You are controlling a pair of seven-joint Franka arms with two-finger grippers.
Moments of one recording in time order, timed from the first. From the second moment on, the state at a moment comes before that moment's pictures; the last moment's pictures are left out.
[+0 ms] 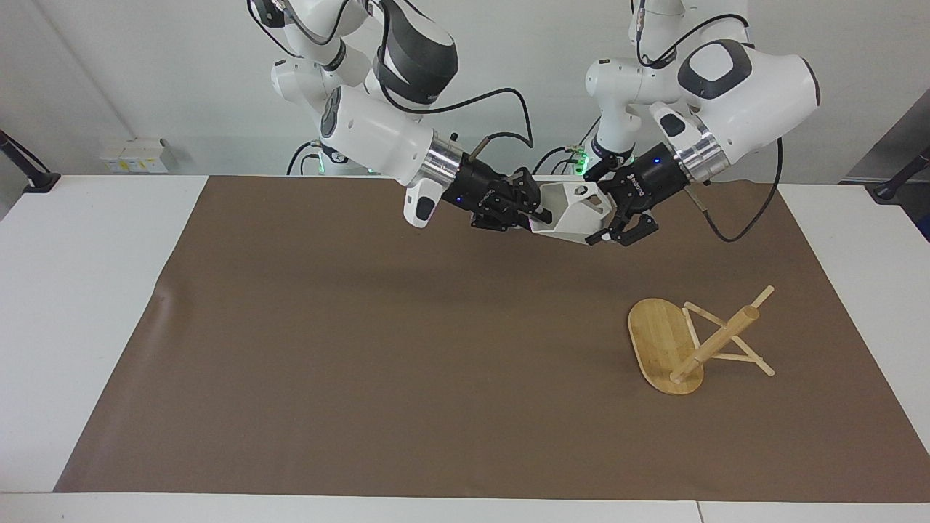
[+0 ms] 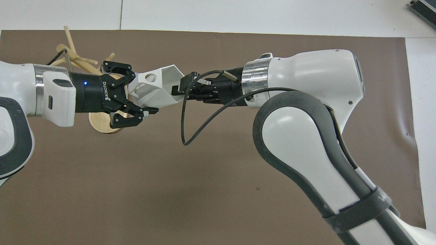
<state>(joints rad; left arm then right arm) -0.17 -0.03 -0.06 -1.85 -0.88 2.01 1.39 0.23 0.26 0.28 -1.57 0.96 2.21 0.14</state>
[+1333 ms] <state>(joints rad) -0.16 -0.03 -0.05 -1.85 -0.52 2.06 0.96 -0.01 0.15 0.26 -1.57 0.35 2.15 0.12</state>
